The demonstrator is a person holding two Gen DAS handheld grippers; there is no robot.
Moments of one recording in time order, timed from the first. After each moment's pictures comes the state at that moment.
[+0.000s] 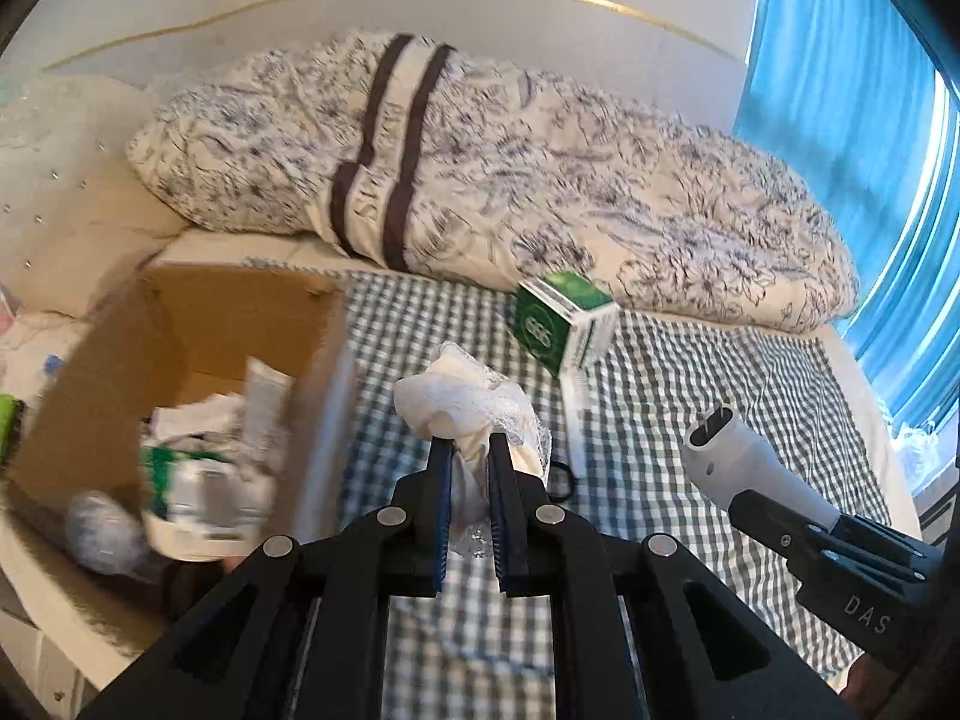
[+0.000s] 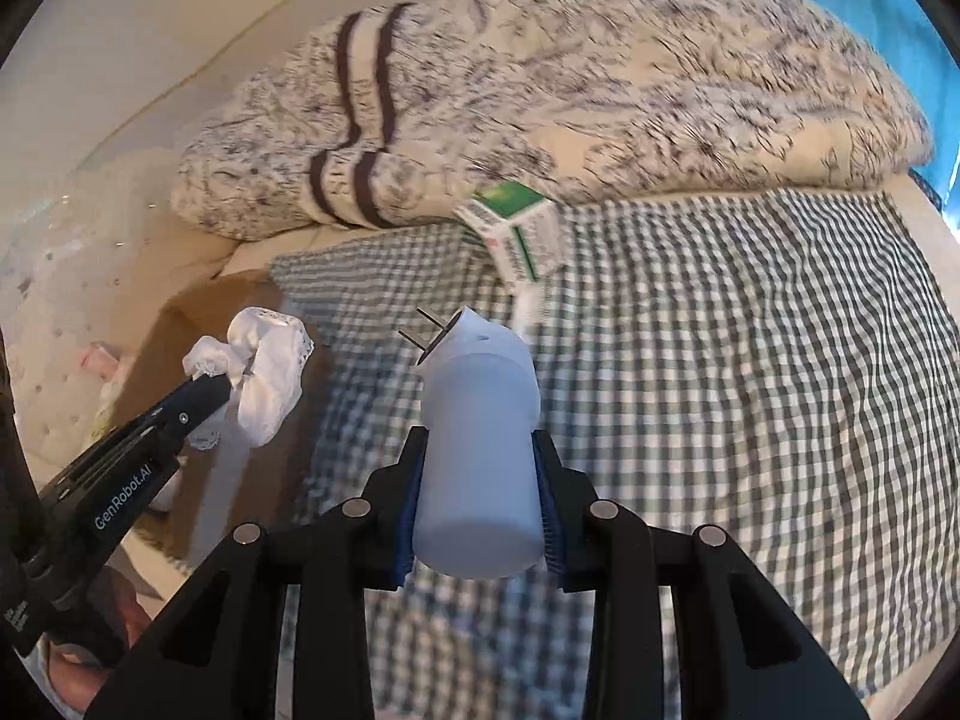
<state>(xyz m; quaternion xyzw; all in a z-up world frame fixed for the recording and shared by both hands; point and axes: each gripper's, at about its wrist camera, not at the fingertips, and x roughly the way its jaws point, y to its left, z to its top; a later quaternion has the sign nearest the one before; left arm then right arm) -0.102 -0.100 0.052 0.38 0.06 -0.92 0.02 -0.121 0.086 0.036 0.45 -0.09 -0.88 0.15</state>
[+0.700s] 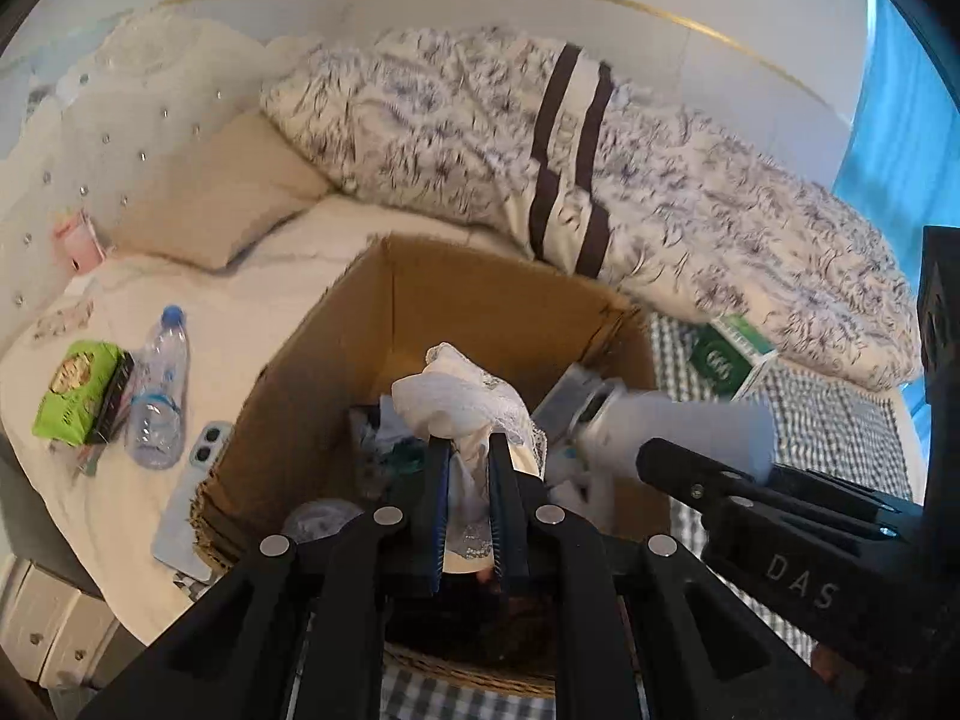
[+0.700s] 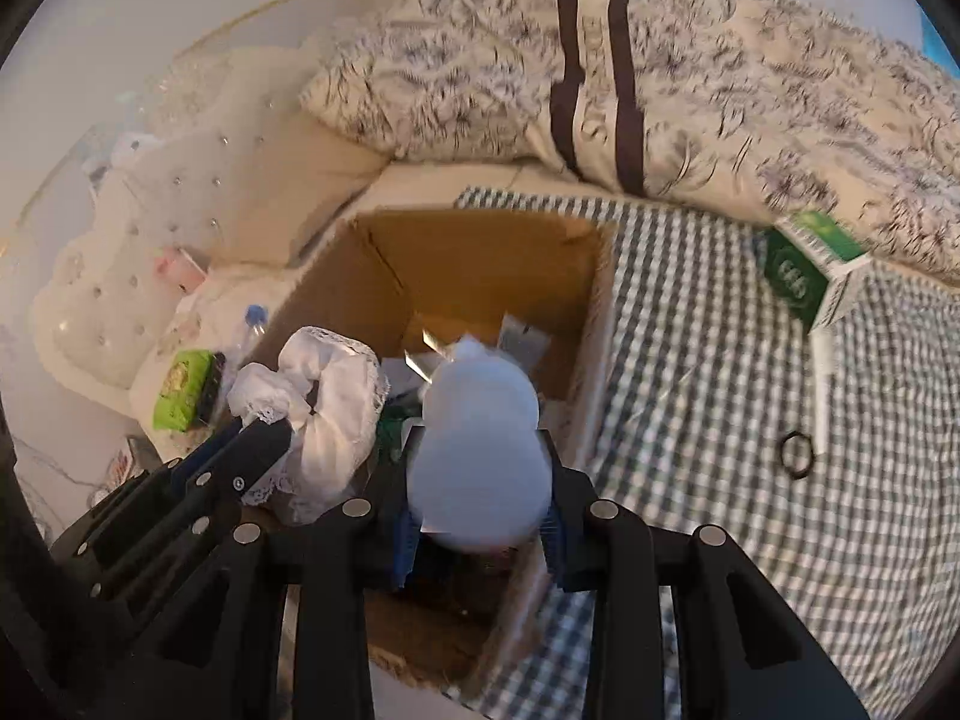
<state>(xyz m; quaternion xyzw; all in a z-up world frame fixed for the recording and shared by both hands) -0.076 -0.281 0.032 0.40 0.10 -0.91 0.10 -0.140 -0.143 0.021 0.48 -0.03 -0.84 0.26</state>
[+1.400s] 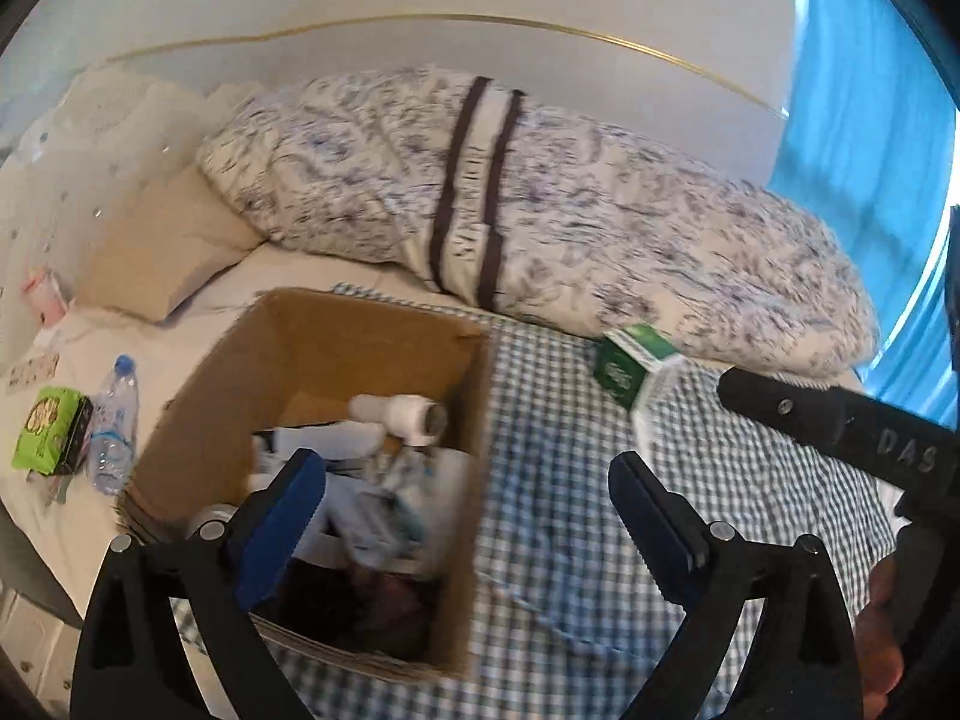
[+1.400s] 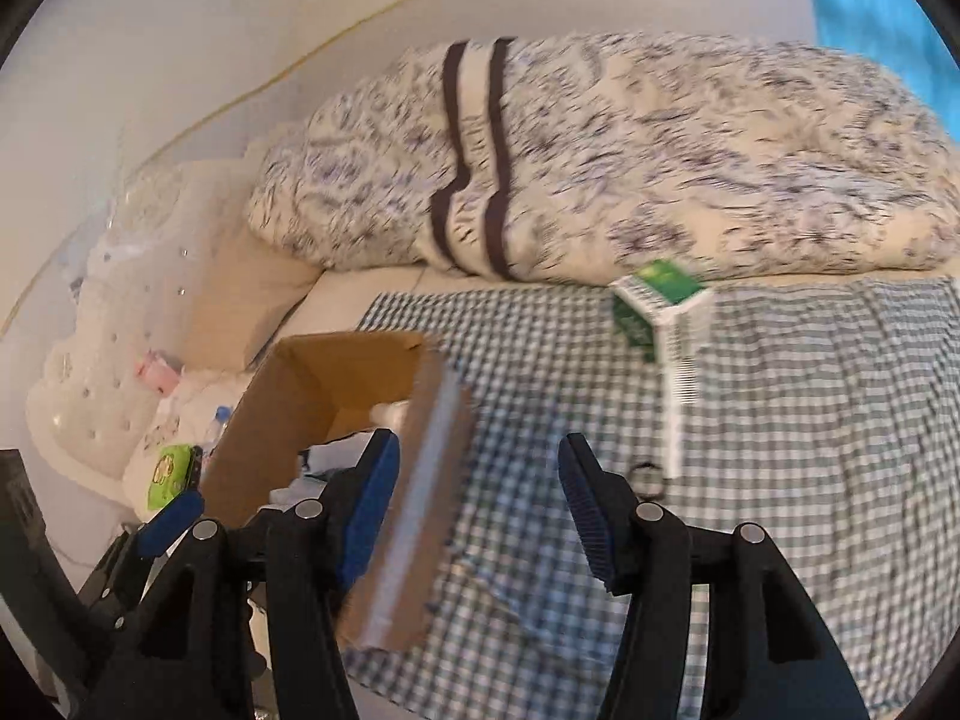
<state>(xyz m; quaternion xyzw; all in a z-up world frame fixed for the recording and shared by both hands) -0.060 -0.161 0.080 0.35 0.07 -0.93 0.04 -0.127 0.020 0.096 0.41 -0.10 -0.89 0.18</state>
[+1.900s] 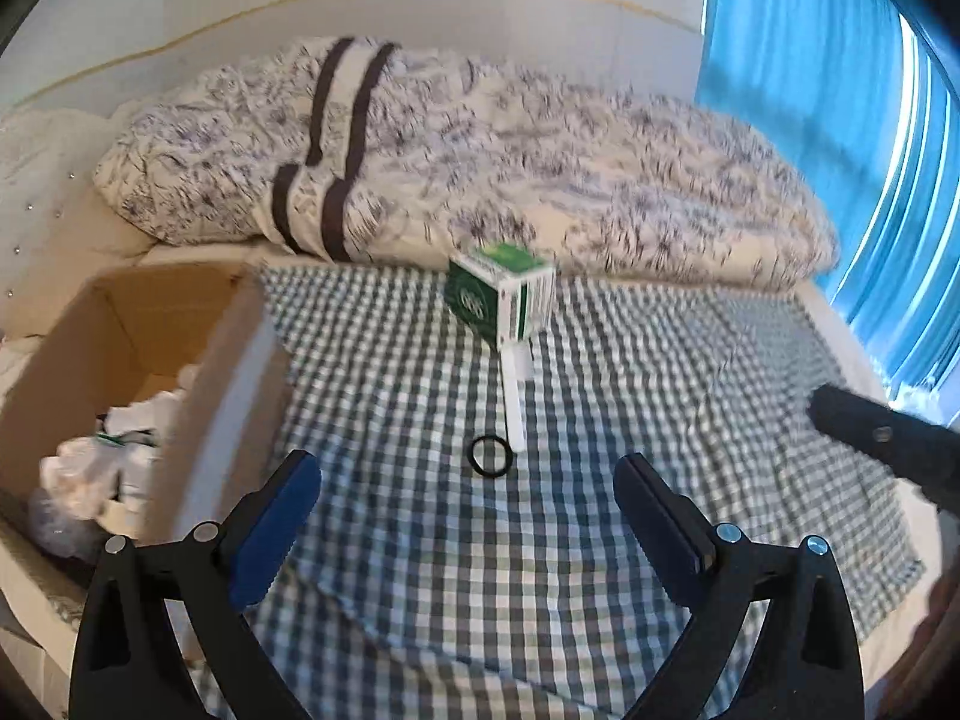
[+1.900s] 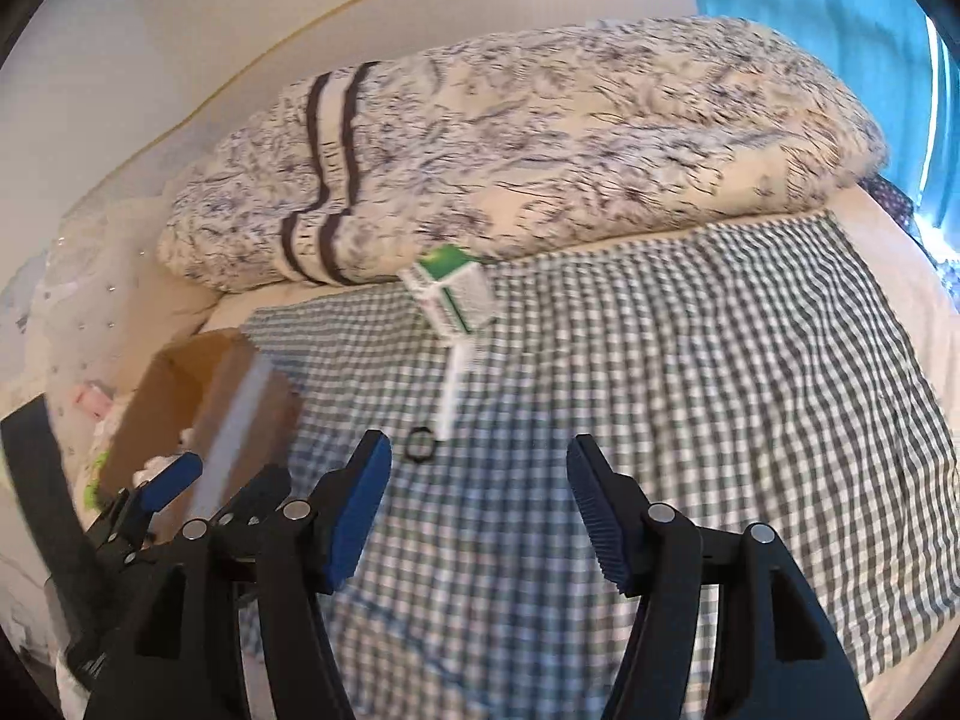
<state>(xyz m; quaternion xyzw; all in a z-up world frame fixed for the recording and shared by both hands) -0.108 -0.012 0.005 0.39 0.02 -0.92 -0.01 -0.115 0.186 0.043 0.41 -0.11 -0.90 0.10</state>
